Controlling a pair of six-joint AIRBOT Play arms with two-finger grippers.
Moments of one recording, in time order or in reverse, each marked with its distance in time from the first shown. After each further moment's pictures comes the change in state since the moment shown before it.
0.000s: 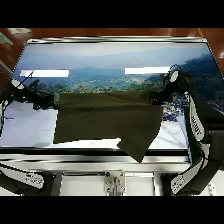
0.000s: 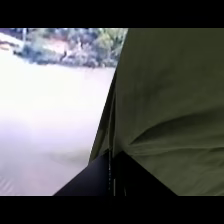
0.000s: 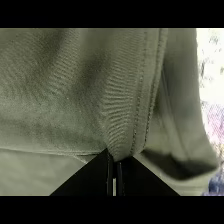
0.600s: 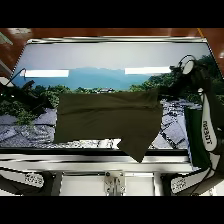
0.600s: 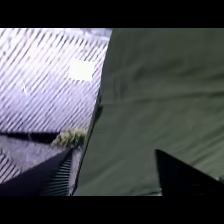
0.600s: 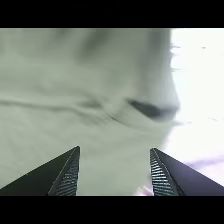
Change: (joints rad) left arm 0.084 0.065 0.031 -0.011 -0.247 0.041; right arm -0.058 0.166 0.032 -0.045 0.156 -0.047
